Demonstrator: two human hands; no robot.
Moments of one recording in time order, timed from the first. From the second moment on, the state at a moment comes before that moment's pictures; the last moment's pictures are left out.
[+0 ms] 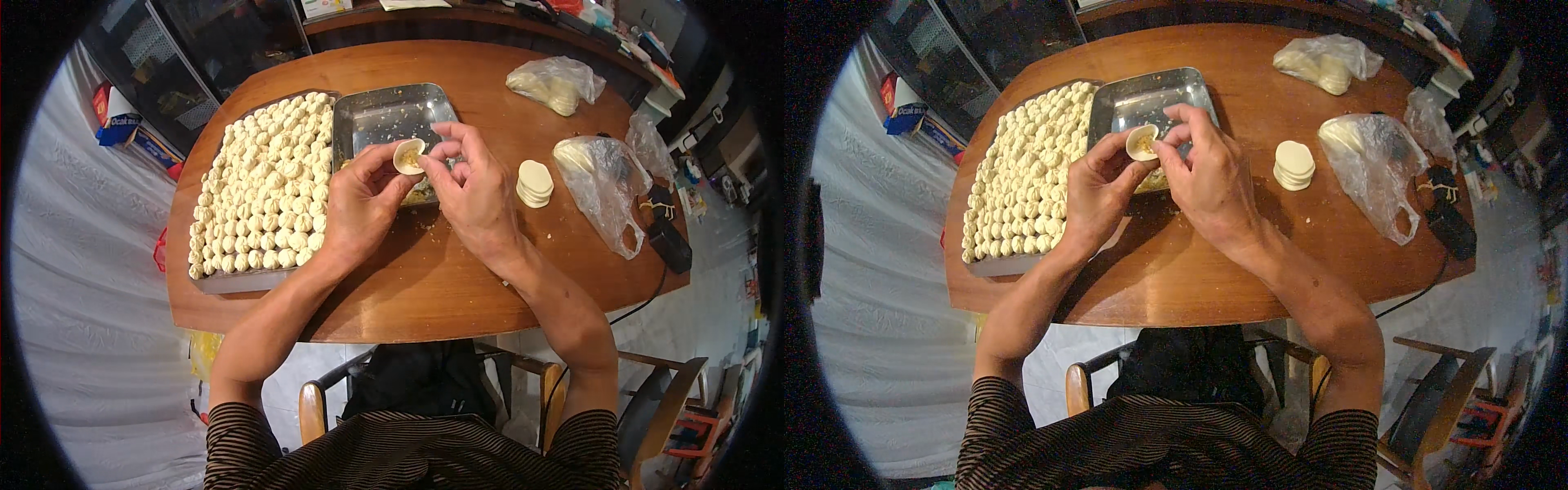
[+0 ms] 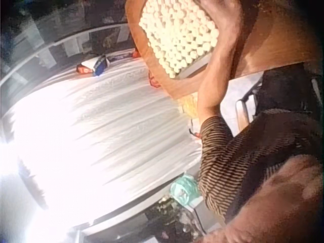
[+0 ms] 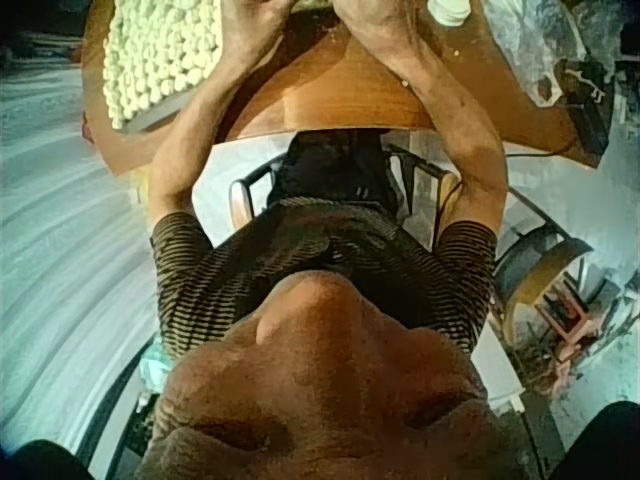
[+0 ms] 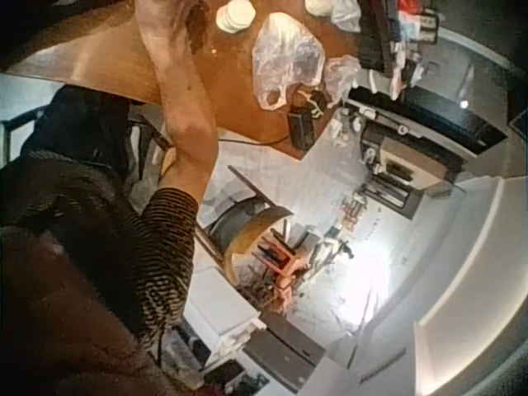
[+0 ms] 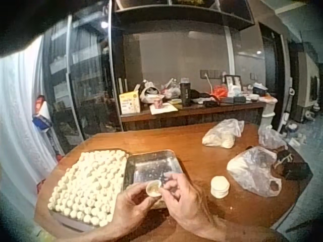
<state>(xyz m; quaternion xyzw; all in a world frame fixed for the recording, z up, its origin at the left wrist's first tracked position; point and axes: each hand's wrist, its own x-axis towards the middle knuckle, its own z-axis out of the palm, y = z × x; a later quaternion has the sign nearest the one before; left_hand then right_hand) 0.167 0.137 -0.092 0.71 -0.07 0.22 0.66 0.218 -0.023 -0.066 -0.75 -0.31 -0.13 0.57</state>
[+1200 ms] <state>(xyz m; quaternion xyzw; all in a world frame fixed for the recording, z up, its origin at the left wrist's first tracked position) 0.164 0.135 -0.088 0.69 -0.05 0.20 0.70 0.224 -0.023 -0.072 -0.74 -0.37 -0.21 0.52</state>
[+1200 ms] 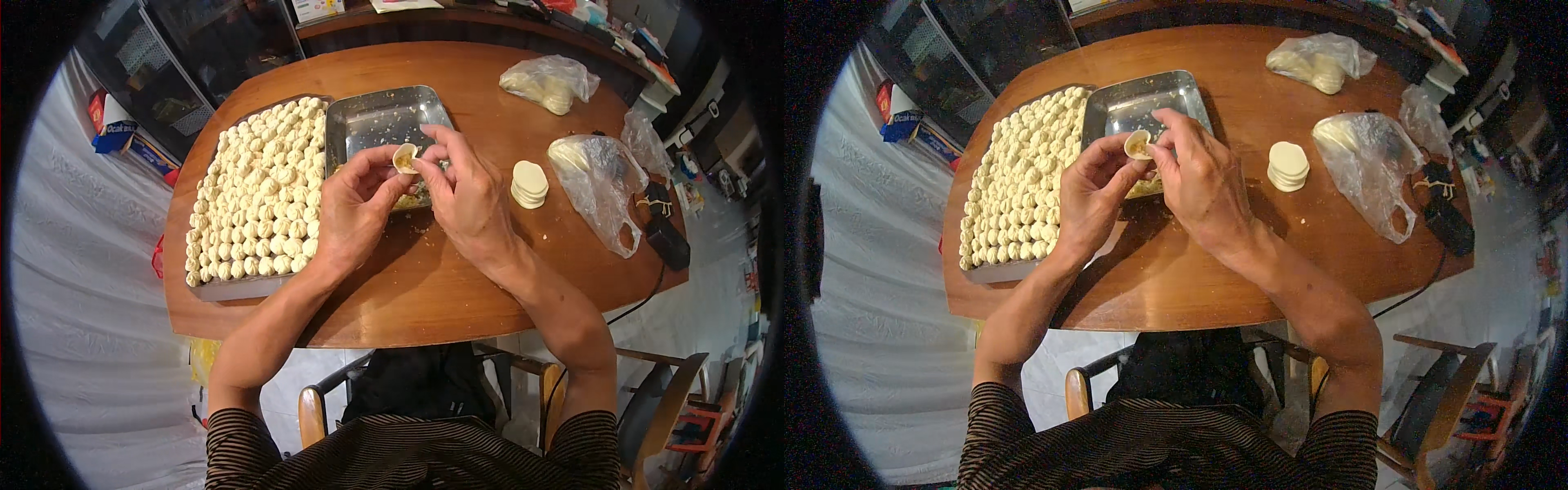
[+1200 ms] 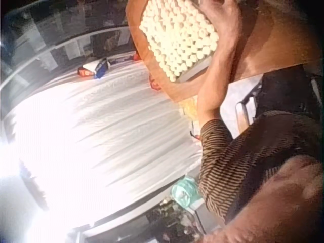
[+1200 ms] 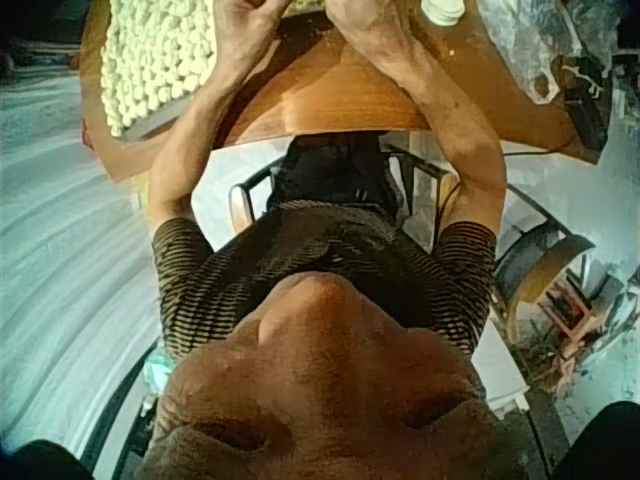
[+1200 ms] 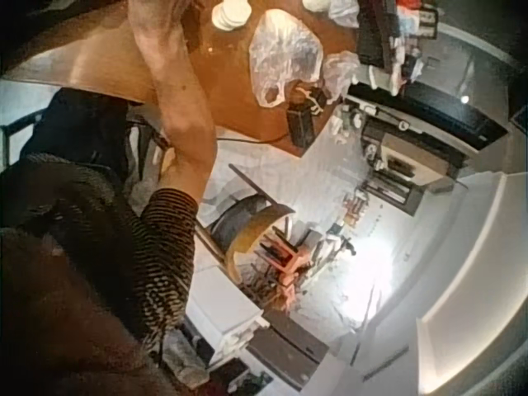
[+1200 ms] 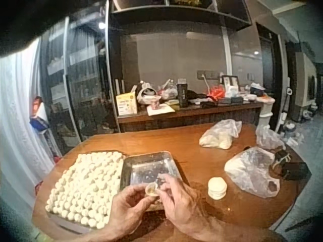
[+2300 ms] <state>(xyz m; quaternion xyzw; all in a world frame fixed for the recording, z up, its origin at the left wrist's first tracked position) 0.162 0.134 -0.084 0.68 -0.06 0.18 0.71 0.222 -0.025 -0.070 -0.74 -0.37 -0.19 0.53</state>
